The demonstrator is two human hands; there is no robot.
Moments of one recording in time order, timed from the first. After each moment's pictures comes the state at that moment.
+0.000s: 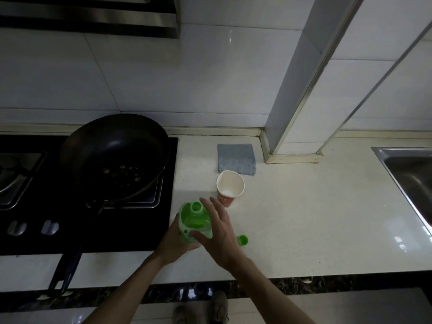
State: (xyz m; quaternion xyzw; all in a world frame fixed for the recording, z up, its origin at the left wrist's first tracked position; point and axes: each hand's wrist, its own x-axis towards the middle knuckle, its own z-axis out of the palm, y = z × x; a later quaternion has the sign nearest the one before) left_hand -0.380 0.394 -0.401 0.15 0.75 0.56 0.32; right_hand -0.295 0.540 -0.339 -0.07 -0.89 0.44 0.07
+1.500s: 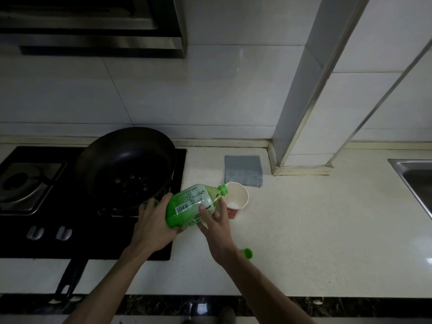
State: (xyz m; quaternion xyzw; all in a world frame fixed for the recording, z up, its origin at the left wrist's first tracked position) left_hand -0.407 0.391 -0.277 0.14 0.96 0.19 0.14; right_hand -0.337 0.537 -0.315 -0.22 -0.45 0.87 0.04
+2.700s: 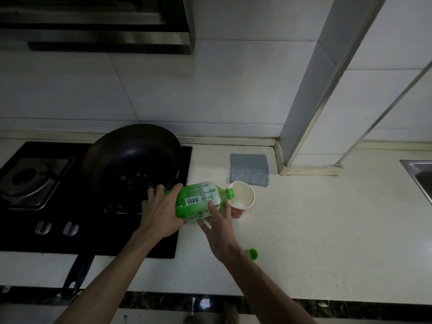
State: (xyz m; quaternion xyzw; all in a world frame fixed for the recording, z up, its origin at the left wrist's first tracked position) left_hand -0.427 0.405 -0.262 0.18 0.97 0.08 0.12; right_hand -0.353 0.534 -0.335 -0.25 -0.36 0.90 0.03
